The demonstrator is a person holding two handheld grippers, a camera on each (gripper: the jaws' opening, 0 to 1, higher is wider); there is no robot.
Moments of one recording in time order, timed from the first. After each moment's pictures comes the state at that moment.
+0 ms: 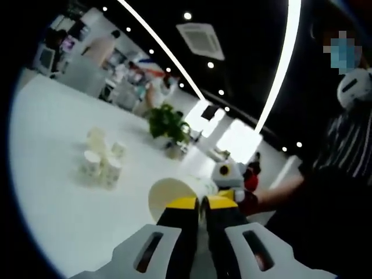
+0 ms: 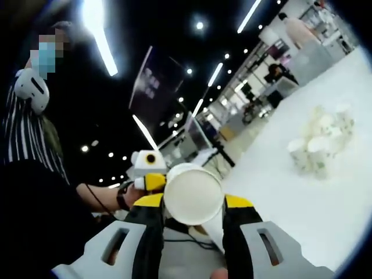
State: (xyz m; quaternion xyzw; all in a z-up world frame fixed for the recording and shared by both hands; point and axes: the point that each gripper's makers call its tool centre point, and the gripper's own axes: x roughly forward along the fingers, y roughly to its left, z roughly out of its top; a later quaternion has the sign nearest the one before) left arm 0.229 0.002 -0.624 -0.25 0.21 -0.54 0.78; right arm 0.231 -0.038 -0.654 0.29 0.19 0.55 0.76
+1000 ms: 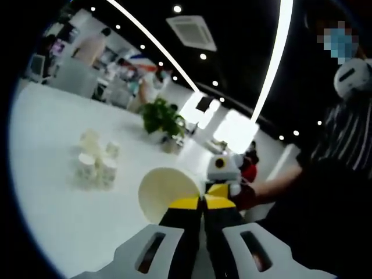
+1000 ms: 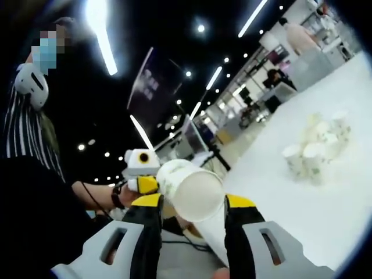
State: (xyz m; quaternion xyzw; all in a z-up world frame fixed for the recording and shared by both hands) left arm 0.220 -0.003 -0.624 -0.21 0.21 -0.56 0.77; right arm 0.235 -0.043 -0.654 0.28 0.17 0.54 0.77
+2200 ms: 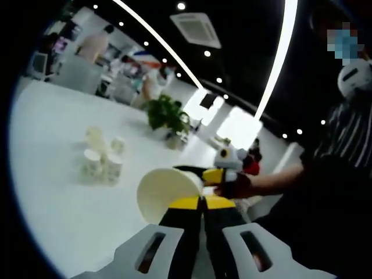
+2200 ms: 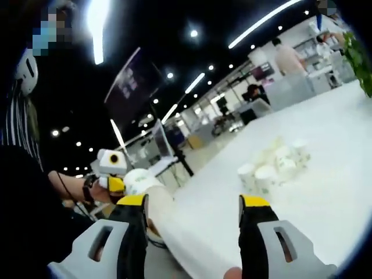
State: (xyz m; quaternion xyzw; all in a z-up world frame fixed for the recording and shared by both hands) left arm 0.225 0.004 -0.633 -0.20 0.23 -0.55 0.77; right arm 0.279 -0.106 -0.670 0.20 0.16 0.46 0.85
